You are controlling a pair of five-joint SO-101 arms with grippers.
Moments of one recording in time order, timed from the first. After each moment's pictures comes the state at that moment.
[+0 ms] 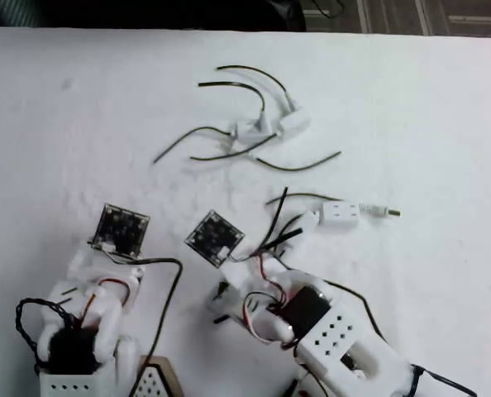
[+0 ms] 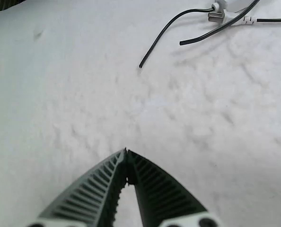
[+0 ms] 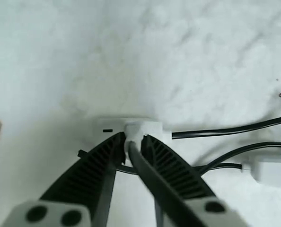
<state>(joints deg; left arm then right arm) -5.1 -104.4 83.9 70.2 -18.9 -48.5 -58.1 69.5 56.7 8.7</state>
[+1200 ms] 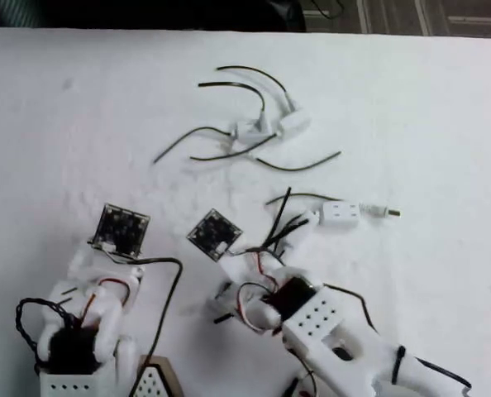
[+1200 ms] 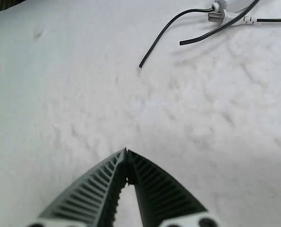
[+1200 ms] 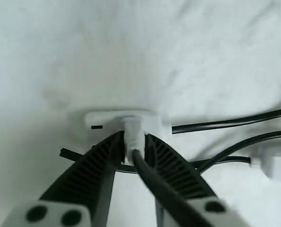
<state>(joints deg) -5.1 -104.4 83.9 70.2 -18.9 -45.7 -40.0 73.8 47.7 9.9</state>
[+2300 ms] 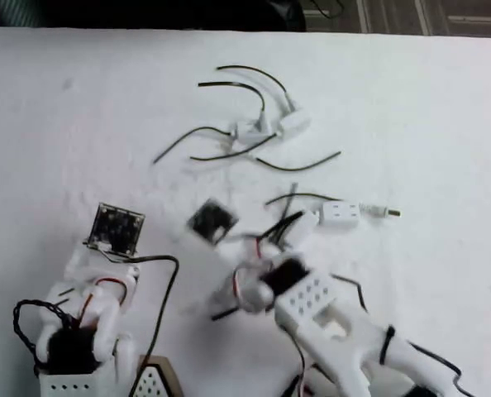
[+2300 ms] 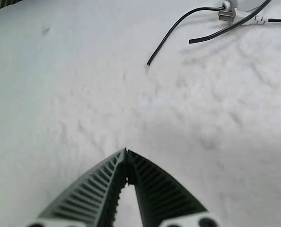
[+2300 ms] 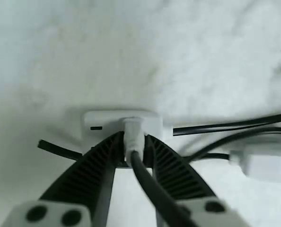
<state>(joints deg) -7.1 -104.4 83.9 70.2 -18.9 -39.1 -37.5 63.0 52.6 12.8</state>
